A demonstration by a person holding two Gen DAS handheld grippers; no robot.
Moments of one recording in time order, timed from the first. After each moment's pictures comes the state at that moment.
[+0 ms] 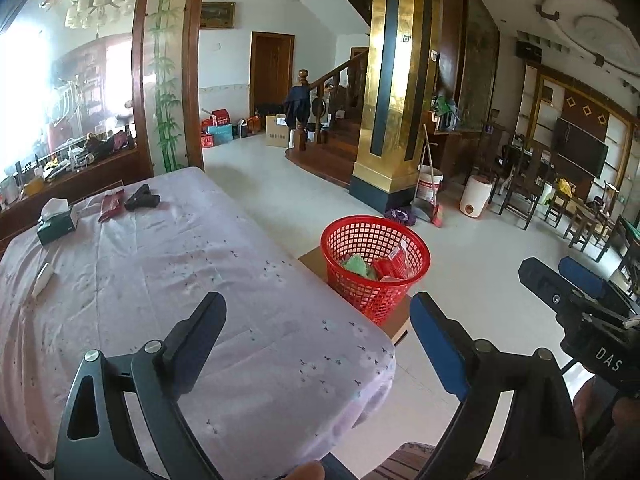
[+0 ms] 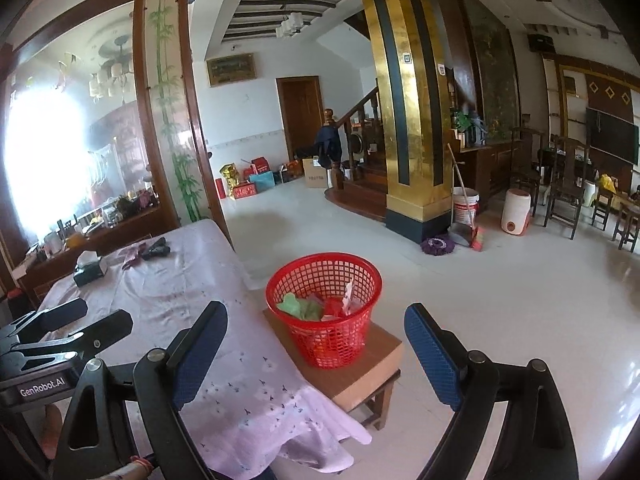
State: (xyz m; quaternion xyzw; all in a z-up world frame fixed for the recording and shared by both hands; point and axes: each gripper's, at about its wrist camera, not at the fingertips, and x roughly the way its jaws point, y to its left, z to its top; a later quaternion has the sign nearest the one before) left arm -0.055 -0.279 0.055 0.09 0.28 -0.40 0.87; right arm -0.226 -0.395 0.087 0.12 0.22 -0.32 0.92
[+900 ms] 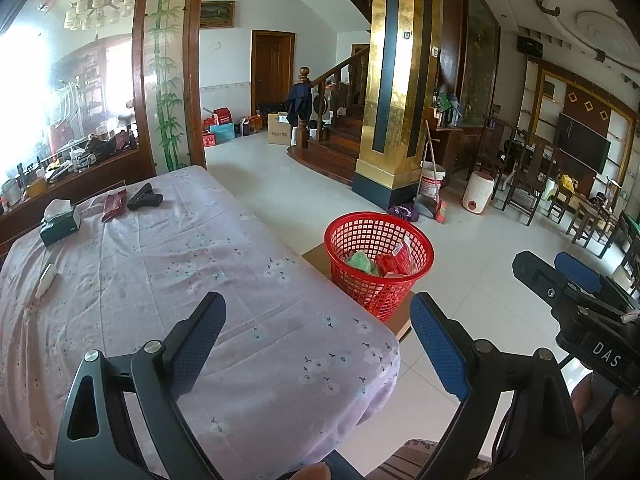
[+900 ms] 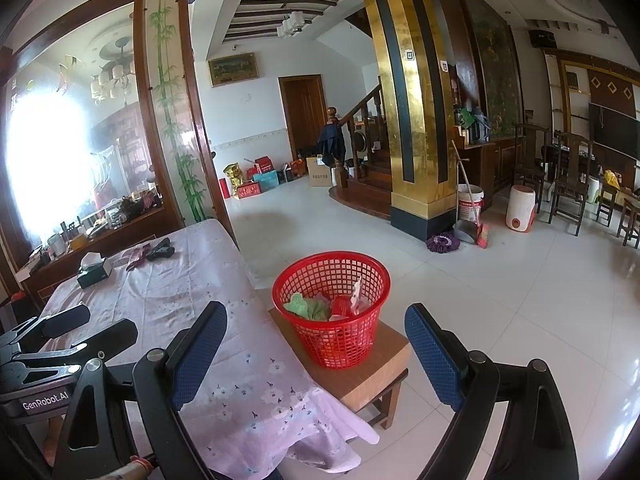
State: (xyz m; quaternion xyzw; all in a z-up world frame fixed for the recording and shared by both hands) left arm -0.054 -0.280 0.054 0.09 0.28 -0.40 0.87; right arm -0.222 -0.394 0.086 0.13 0.22 -0.31 0.92
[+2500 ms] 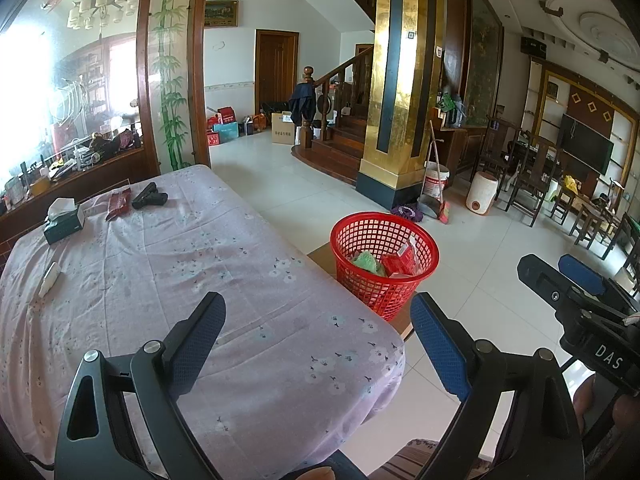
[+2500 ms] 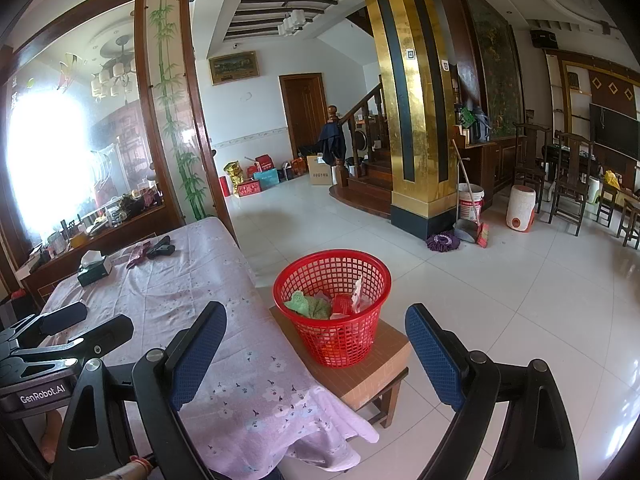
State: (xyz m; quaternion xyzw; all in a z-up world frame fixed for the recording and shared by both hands) left arm -0.052 -0.278 0.055 0.09 0.28 -0.40 0.87; right arm -0.222 -0.395 0.085 0.13 0.22 -0.31 0.92
